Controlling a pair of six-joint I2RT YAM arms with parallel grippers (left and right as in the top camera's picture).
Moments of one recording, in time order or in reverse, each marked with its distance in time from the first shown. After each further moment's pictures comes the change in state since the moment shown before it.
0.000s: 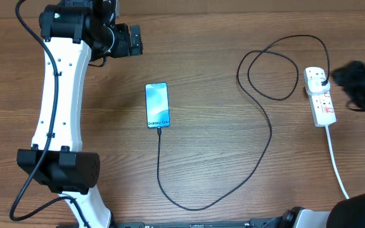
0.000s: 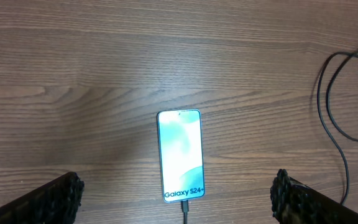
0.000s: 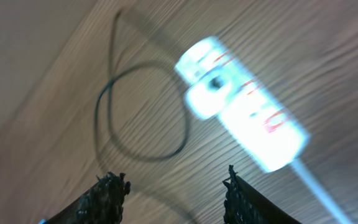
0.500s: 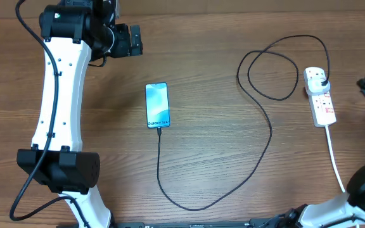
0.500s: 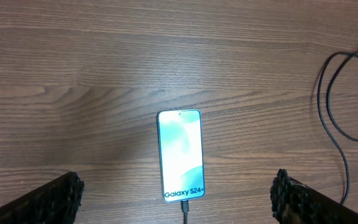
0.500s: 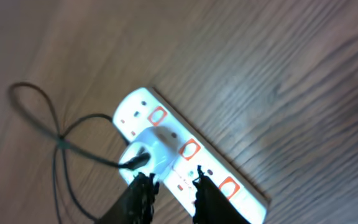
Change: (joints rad) left arm 0.000 0.000 0.000 0.000 0.000 0.000; right arm -0.187 0.294 0.011 0.211 -0.090 -0.020
